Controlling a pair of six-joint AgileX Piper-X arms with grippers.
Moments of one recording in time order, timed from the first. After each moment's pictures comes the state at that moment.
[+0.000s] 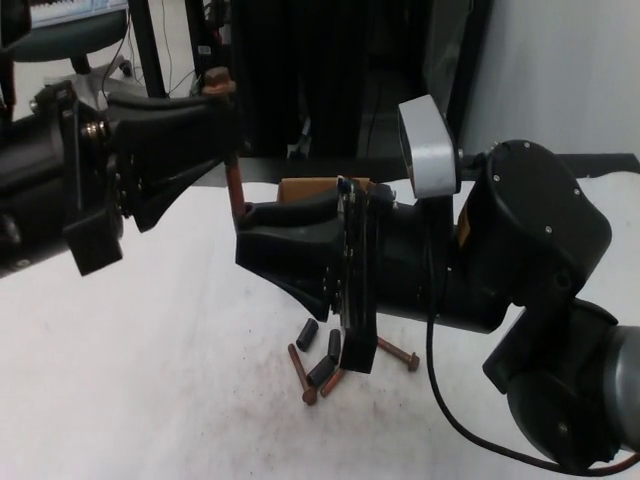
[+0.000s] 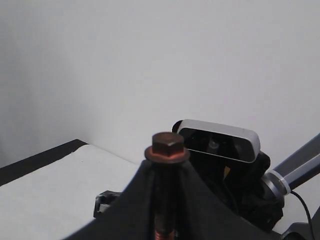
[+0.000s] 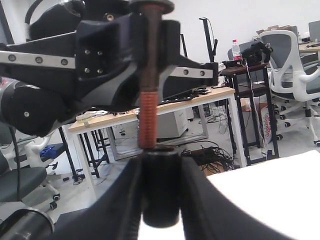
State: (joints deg) left arm -13.7 50.9 -30.1 -27.6 56.0 -25.1; right arm 41.8 85.7 -38.5 -54.8 -41.1 21.0
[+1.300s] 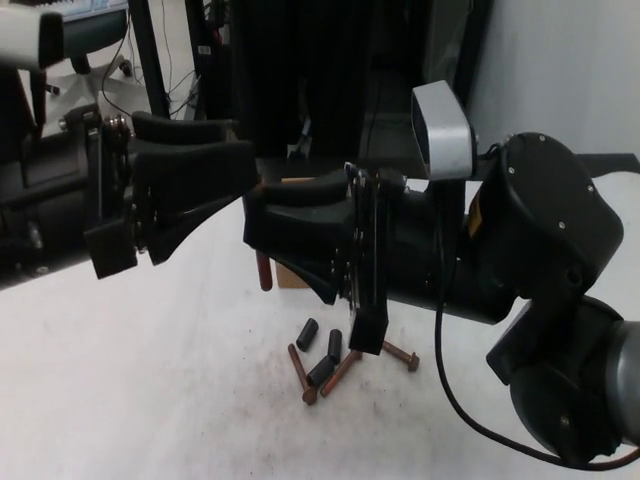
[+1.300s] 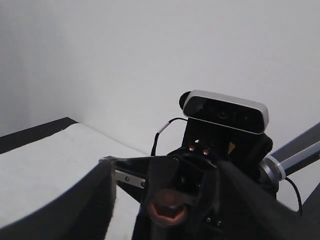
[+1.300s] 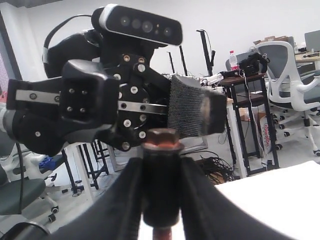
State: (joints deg) left arm -13.7 54.4 -30.1 -27.0 58.4 -27.0; right arm 40.7 85.8 -38.5 -57.8 -41.3 23.4
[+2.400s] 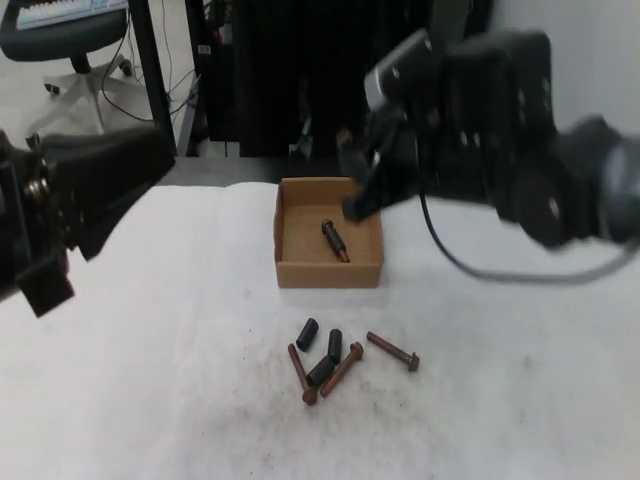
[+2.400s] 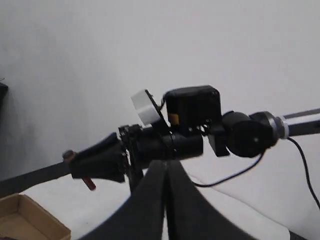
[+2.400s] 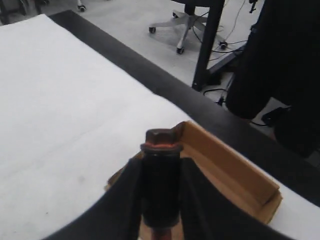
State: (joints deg) left arm -3.0 46.5 -22.1 -33.0 57.2 -27.0; right arm 26.6 96.3 -66.5 2.1 -9.7 -11.6
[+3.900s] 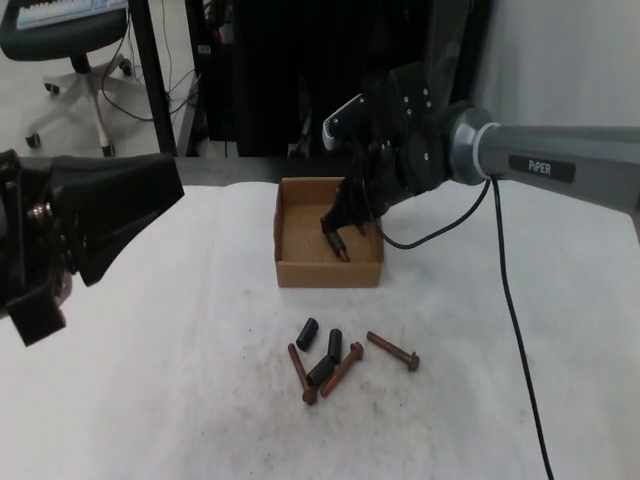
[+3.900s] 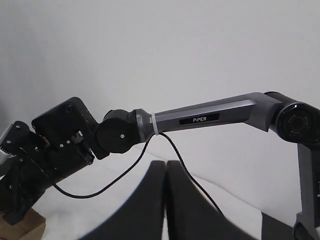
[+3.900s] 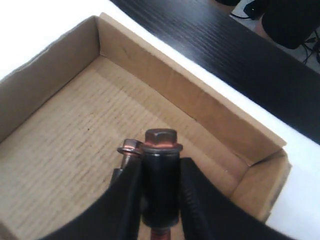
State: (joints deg) left arm -3.0 46.5 -21.9 -33.0 62.3 -28.5; right arm 24.0 123.4 -91.2 19.0 -4.7 -14.2
